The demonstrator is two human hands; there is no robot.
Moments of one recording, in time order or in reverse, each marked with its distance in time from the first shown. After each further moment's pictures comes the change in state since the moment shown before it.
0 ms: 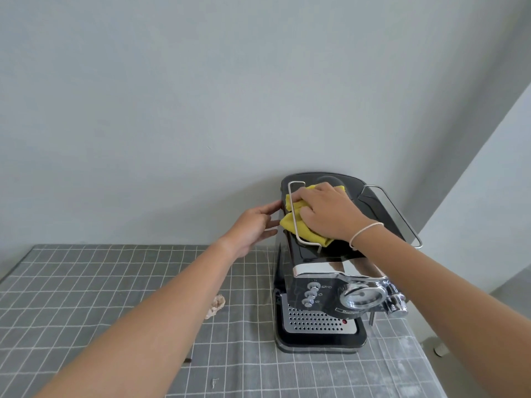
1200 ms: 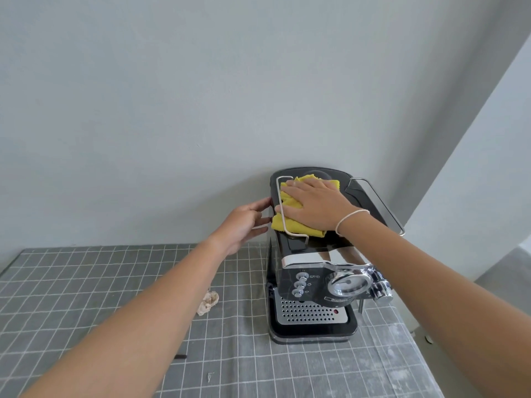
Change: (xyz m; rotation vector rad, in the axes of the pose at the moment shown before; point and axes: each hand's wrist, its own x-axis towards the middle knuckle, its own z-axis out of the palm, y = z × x) left_hand -0.009 0.003 0.003 -0.033 0.025 -0.034; right_hand -0.003 0.002 -0.004 -0.131 -0.133 0.012
